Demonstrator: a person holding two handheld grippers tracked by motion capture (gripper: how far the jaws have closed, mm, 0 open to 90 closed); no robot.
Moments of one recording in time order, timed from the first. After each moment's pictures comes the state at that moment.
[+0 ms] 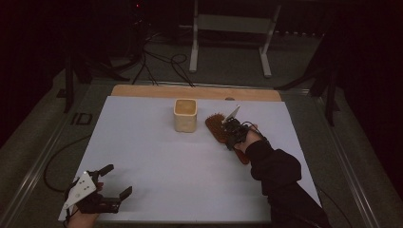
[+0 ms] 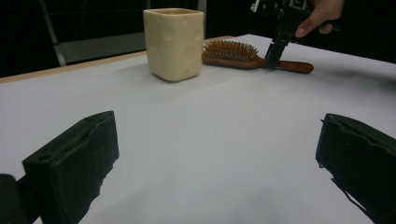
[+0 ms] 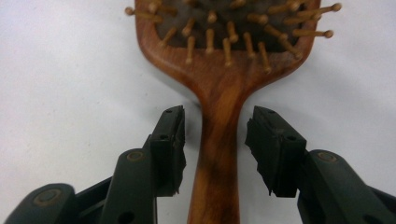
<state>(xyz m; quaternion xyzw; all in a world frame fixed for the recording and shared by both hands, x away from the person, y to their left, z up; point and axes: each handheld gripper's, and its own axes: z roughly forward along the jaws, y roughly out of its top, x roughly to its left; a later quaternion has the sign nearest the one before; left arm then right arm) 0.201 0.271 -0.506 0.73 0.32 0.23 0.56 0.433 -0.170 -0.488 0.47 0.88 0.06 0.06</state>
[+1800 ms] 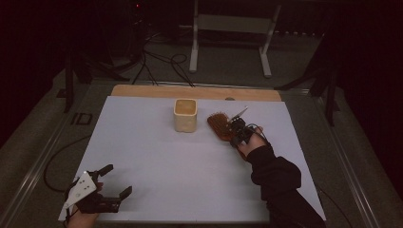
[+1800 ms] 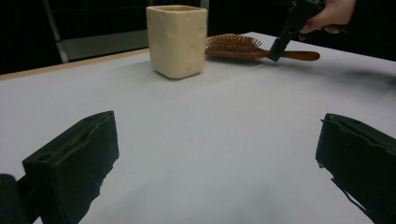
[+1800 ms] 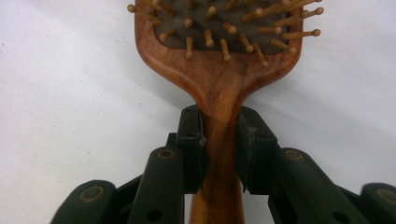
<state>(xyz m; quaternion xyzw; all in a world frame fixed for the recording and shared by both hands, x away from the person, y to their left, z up) 0.201 0.272 -0.507 0.73 0.33 0.23 0.56 0.422 -0.186 -0.483 0.49 0.86 0.12 0.09</state>
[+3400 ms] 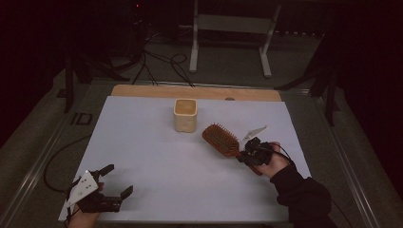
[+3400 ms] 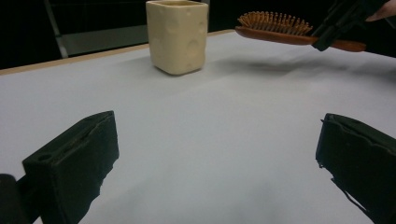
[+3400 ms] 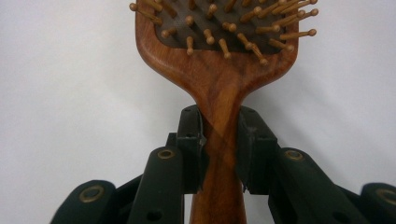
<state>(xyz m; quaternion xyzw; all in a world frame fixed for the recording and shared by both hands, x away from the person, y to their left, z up) 0.203 0.269 -0.506 0.73 0.33 0.23 0.55 0.341 -0.226 -0.461 0.32 0.91 0.25 0.09</state>
